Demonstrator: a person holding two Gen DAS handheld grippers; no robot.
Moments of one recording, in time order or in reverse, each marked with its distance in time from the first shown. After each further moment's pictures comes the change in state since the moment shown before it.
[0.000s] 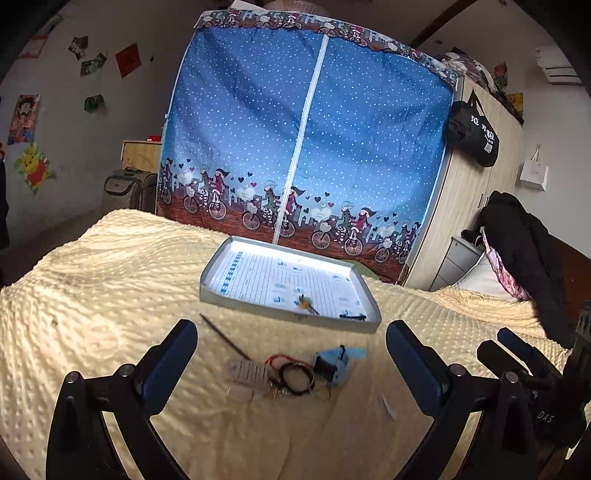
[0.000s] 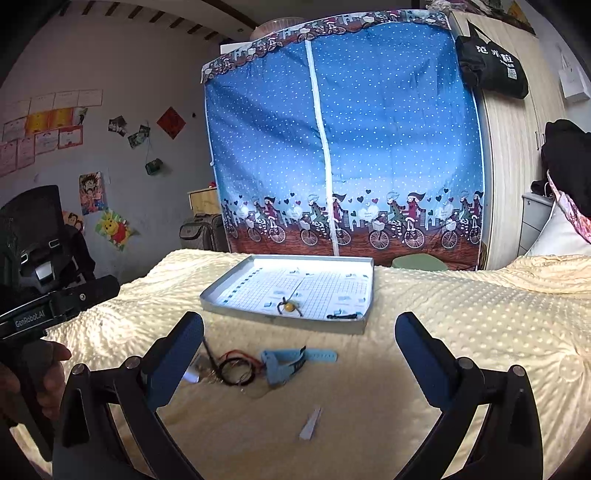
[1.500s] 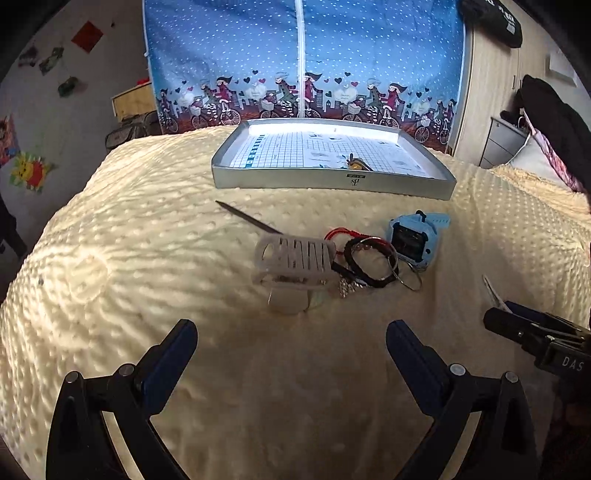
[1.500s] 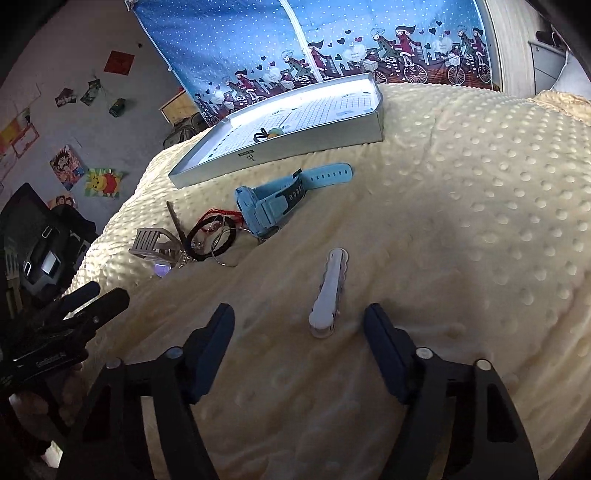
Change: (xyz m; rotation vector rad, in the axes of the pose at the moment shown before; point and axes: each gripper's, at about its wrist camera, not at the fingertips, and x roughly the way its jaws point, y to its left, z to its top) left arm 0.108 0.015 -0.070 0.201 0.382 0.177; right arm 0.125 -0.020 -0.115 0.273 0.507 0.084
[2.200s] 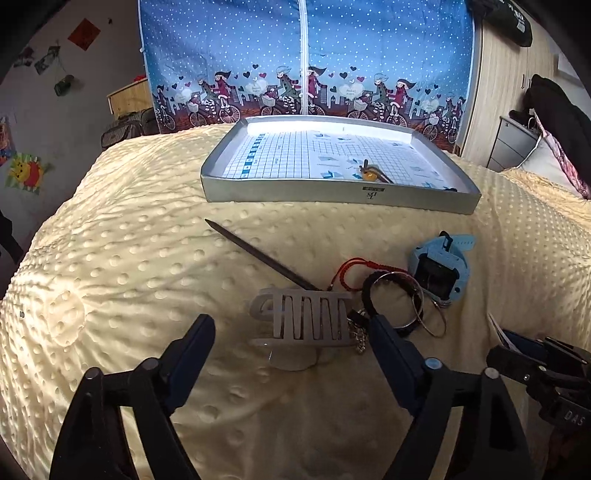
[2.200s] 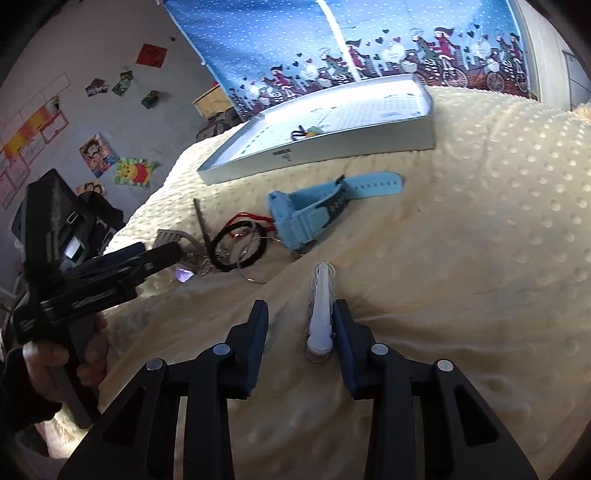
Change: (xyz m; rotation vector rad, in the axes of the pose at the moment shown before) left arm 0.040 0.003 0.032 -0.006 0.025 0.011; right arm 0.025 0.018 0.010 -0.086 0.008 0.131
